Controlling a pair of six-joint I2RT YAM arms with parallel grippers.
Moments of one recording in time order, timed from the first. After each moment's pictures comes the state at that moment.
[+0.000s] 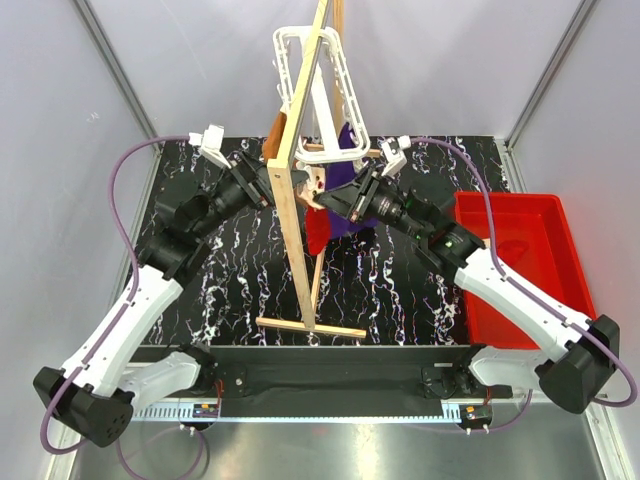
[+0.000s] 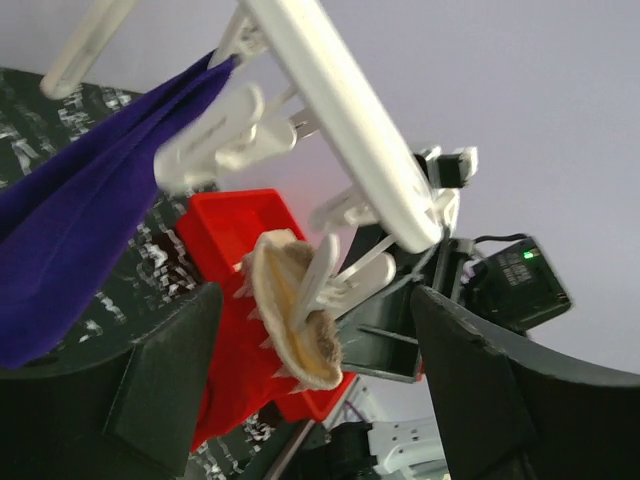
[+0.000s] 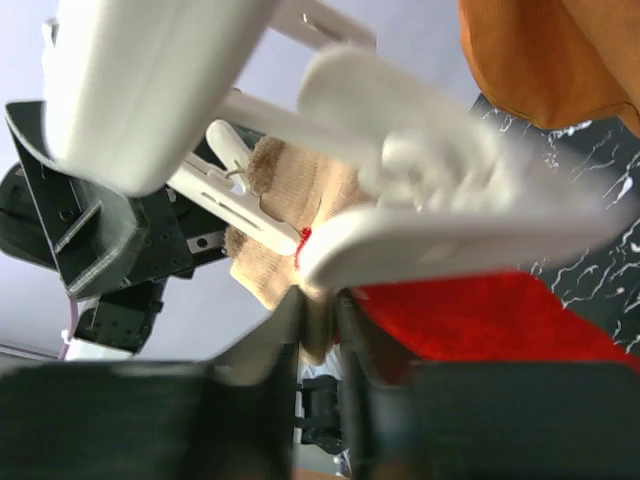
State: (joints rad) left arm -0.45 1.03 1.09 0.07 0.40 -0.93; right arm 0.70 1.21 1.08 0.19 -0.30 0.95
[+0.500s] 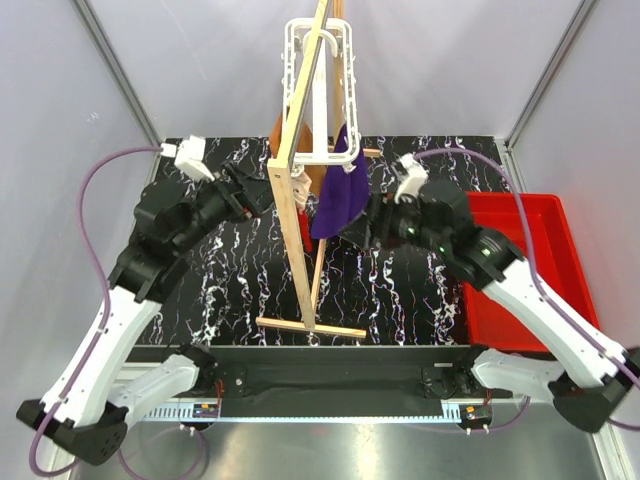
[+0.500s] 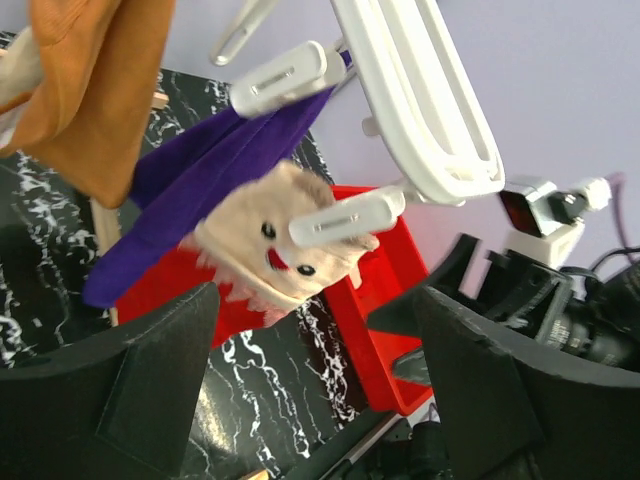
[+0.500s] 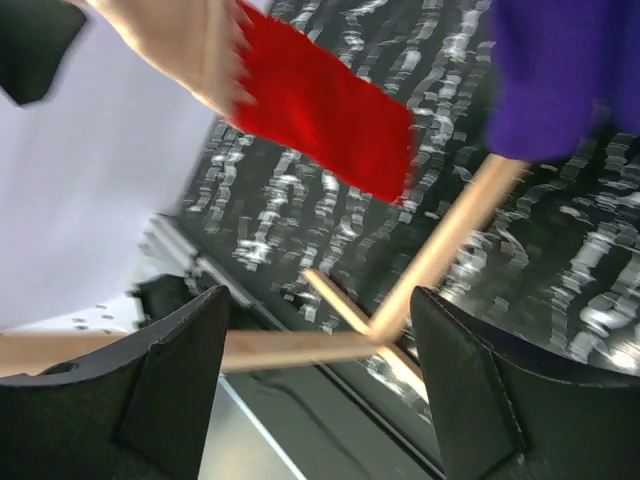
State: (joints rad) left arm -0.45 0.93 1.18 -0.32 0.21 -0.74; right arm 0.71 1.12 1.22 -0.46 -0.20 0.62
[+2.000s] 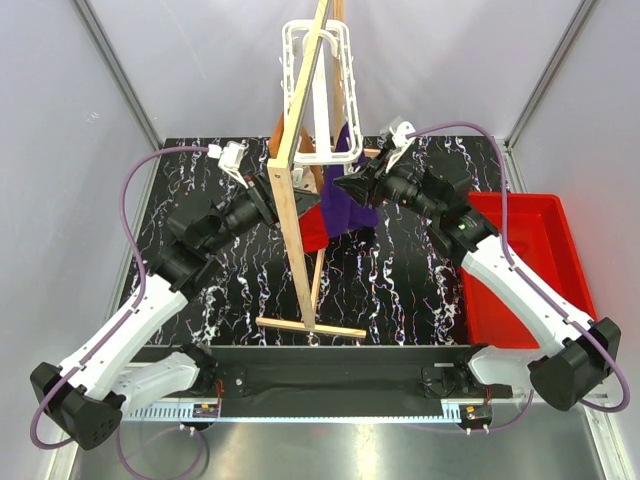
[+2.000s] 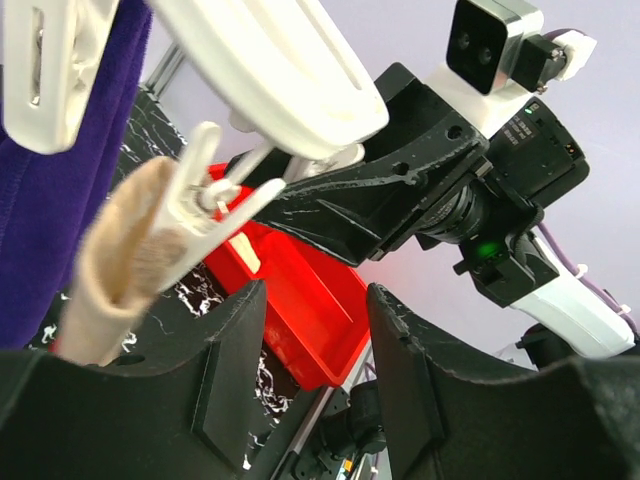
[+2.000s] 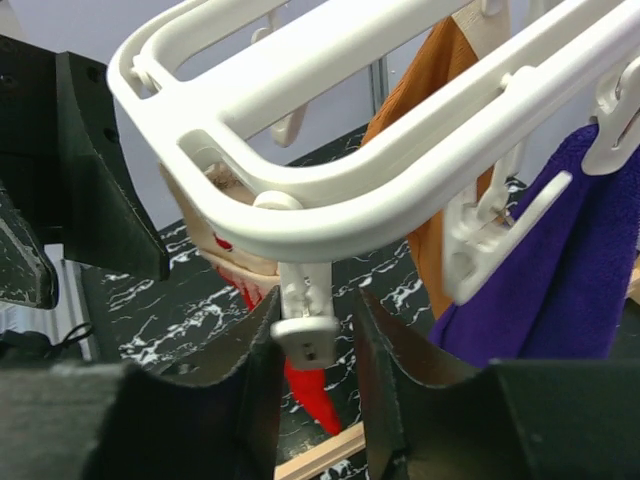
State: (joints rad) left arm -0.58 0.98 0.99 0.14 0.38 -0.82; right arm 0.56 1.25 1.20 0.09 -0.43 0.15
